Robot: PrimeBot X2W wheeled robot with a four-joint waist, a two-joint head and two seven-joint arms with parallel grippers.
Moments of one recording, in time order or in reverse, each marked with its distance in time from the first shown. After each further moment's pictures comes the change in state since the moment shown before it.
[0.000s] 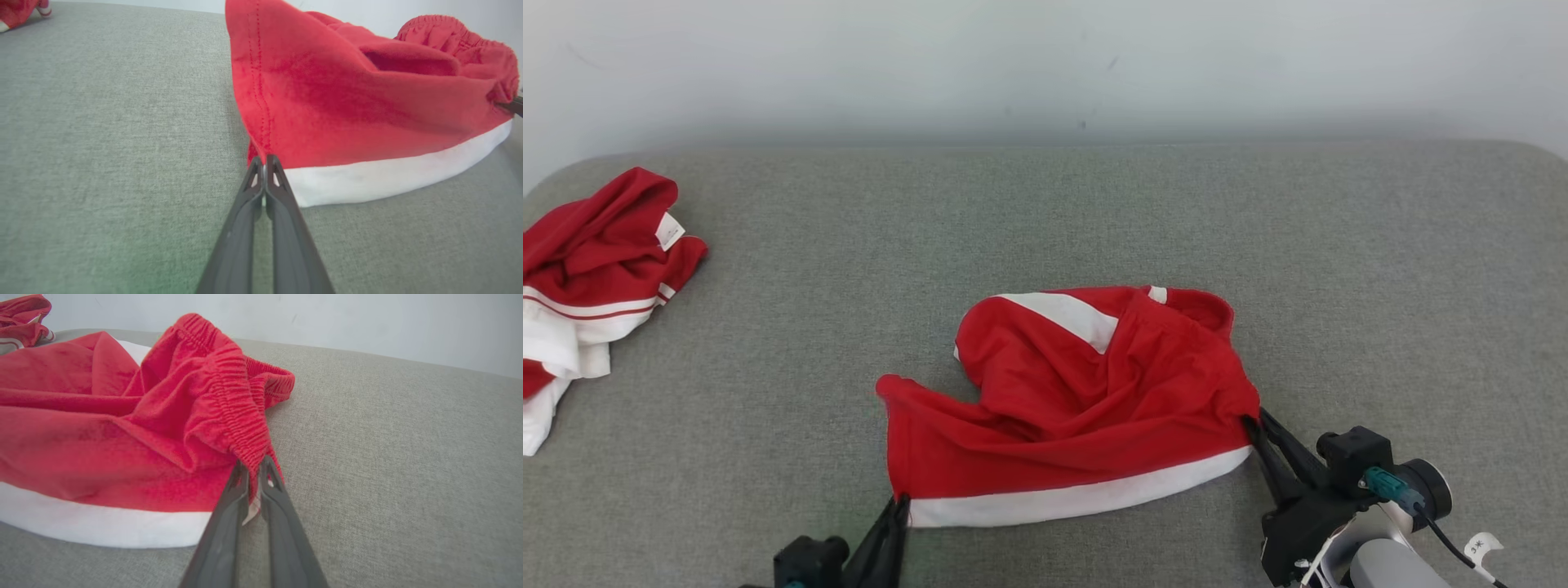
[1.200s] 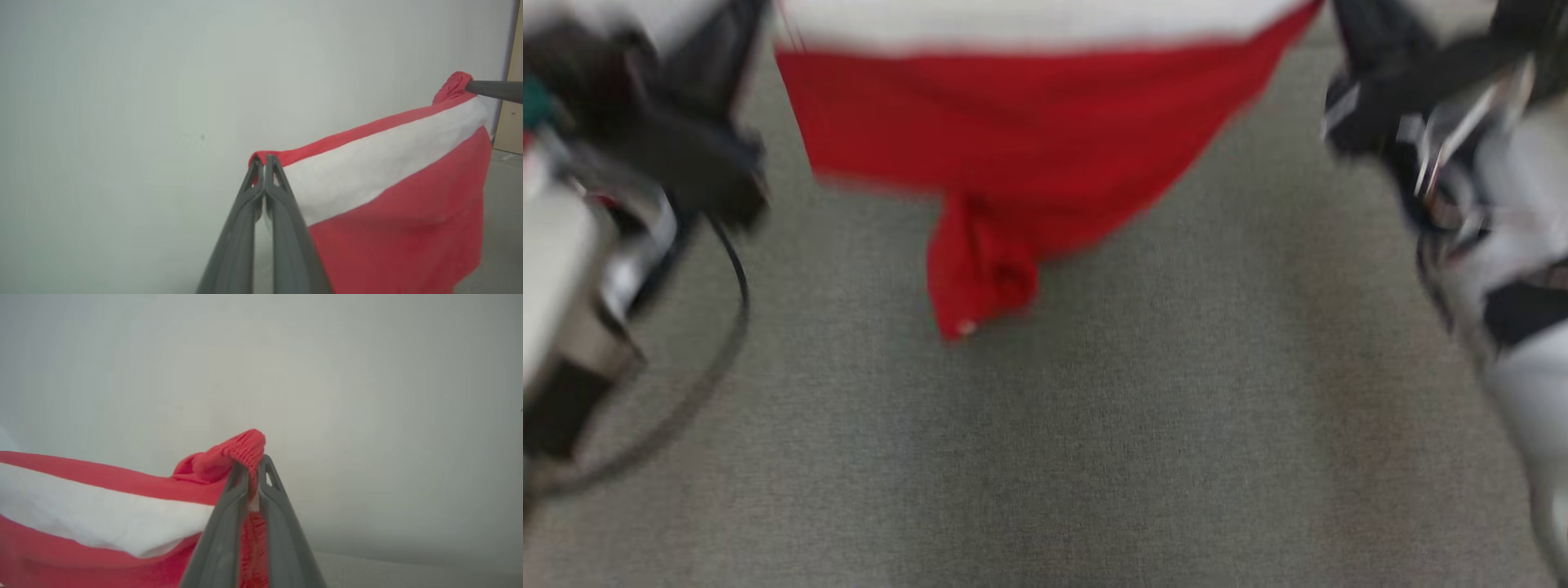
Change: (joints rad) left arm -0.778 0.399 -0.255 -0.211 -0.219 0.000 0.133; right arm -0.602 -0.094 -0.009 -0.184 0.354 0.000 0.249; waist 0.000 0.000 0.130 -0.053
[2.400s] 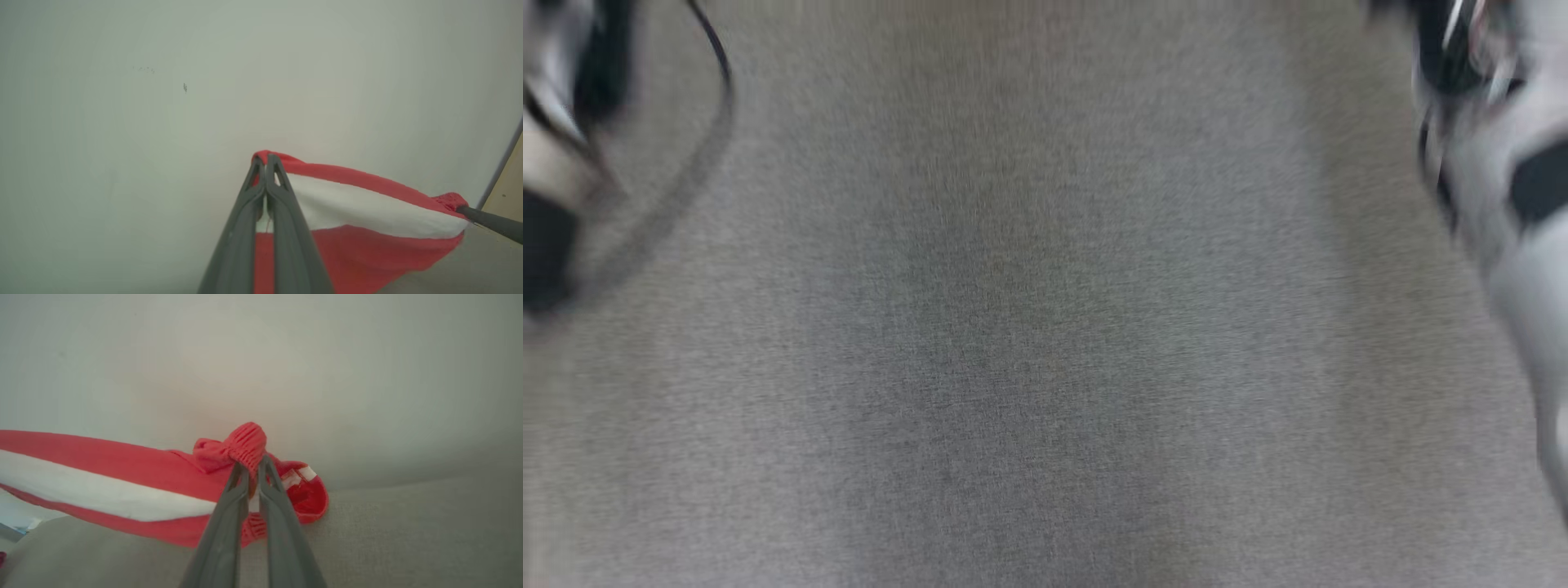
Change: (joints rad) left arm -0.444 -0.073 -0.079 0.257 -0.298 0.030 -0.133; right arm -0.380 0.044 0.080 0.314 0.213 0.000 0.004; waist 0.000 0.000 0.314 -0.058
